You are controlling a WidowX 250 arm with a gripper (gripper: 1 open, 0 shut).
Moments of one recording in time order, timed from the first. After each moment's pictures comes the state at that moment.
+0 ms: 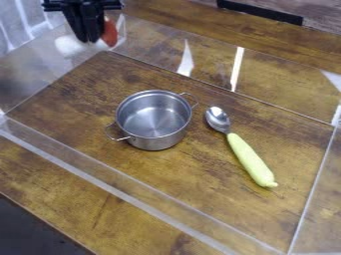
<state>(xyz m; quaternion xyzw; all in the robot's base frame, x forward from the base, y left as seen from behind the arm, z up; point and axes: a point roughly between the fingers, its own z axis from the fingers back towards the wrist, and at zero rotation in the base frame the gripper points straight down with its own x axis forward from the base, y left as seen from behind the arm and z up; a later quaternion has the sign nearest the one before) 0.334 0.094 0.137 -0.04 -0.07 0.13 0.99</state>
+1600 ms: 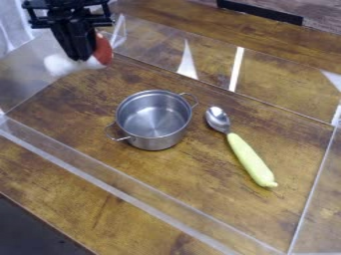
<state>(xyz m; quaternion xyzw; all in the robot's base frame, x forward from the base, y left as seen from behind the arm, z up) 0.303 0.078 0.140 -0.05 -0.09 0.13 0.99</state>
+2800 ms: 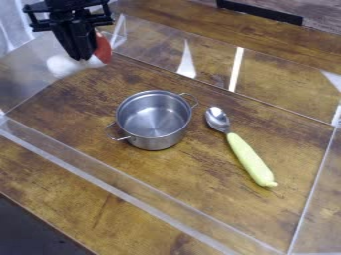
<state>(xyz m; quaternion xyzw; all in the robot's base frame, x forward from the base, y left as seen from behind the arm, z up) 0.308 0.086 0.127 -0.07 -0.09 0.18 0.98</state>
